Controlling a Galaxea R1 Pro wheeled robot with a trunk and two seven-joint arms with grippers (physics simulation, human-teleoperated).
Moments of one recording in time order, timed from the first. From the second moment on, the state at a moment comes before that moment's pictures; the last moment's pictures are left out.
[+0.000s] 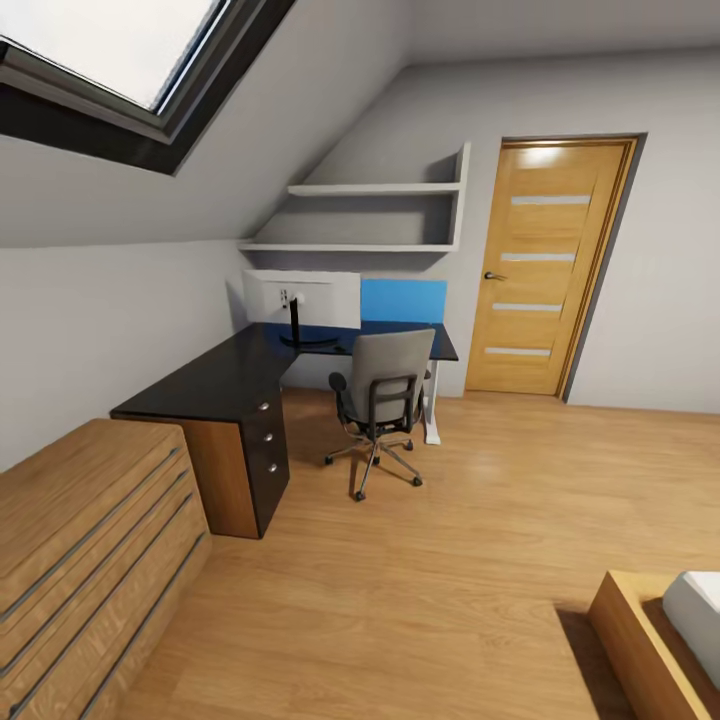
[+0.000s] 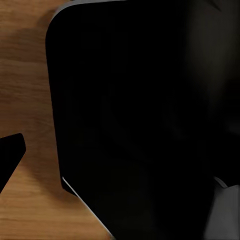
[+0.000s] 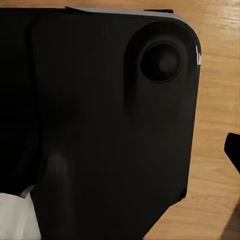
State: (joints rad) left arm 0.01 -0.03 0.00 -0.04 0.00 -0.01 0.00; right arm 0.00 0.04 0.00 0.00 0.00 -0.07 0.00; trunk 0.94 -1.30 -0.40
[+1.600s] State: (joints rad) left arm 0.01 -0.03 0.00 -0.49 0.02 -0.09 0.00; right arm -0.04 0.11 -0.01 -0.45 -0.03 -0.48 -0.11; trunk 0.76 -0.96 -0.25
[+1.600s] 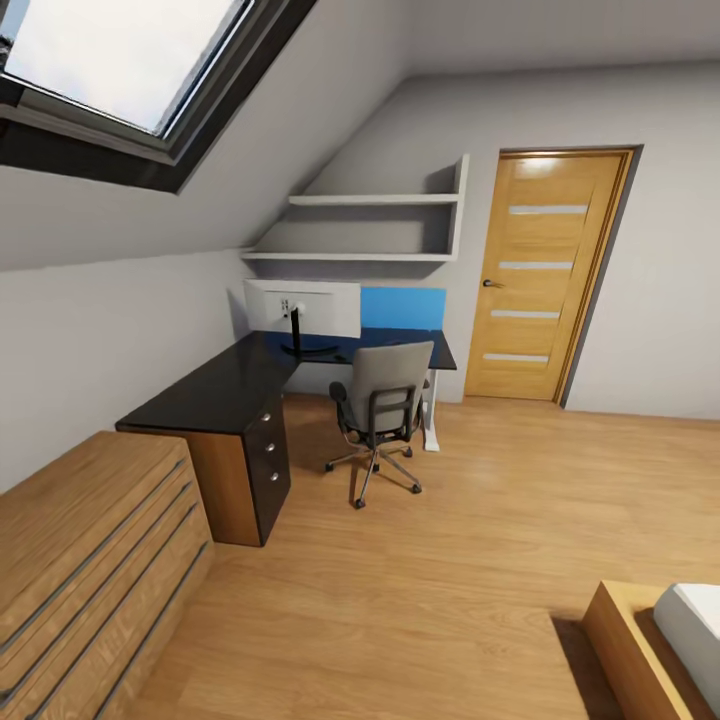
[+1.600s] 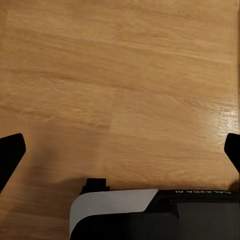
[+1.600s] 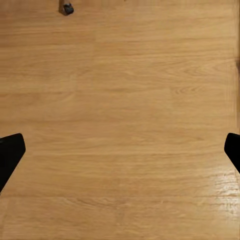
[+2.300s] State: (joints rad) left arm 0.01 -0.03 0.02 -0.32 0.07 -0.41 0.00; right arm -0.04 0.10 0.00 -0.39 -0.03 -0.51 -0.11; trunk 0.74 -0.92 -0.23
